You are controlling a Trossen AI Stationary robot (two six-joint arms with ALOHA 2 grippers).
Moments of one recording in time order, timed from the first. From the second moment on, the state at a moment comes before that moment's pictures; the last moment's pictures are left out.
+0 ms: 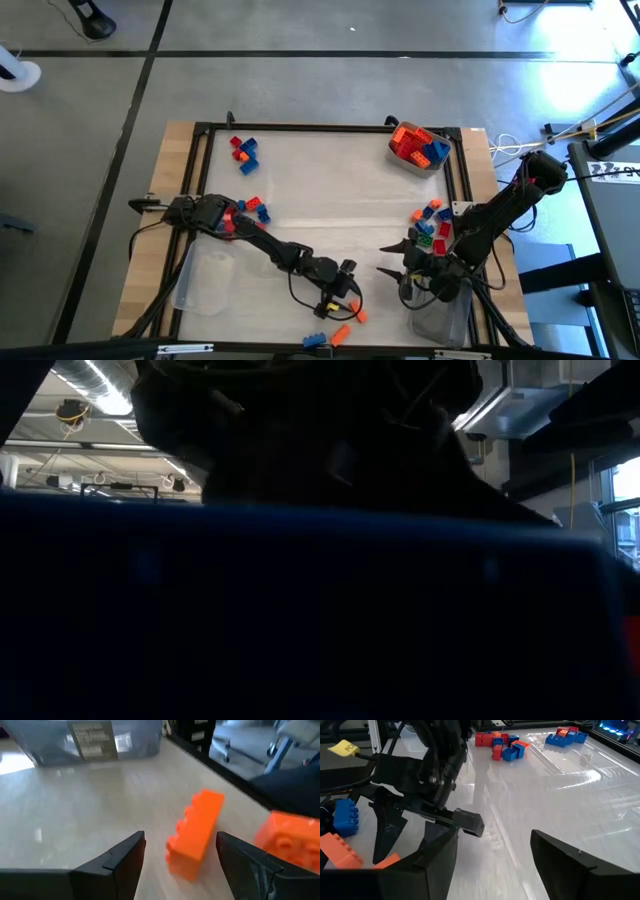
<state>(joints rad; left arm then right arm) -0.35 2.30 1.31 0.58 0.16 0.07 0.85 1.31 0.61 0.01 0.88 0.62</state>
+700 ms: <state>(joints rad) -0.35 2.34 1.34 0.59 0.20 0.11 0.85 1.31 0.61 0.00 0.88 0.62</state>
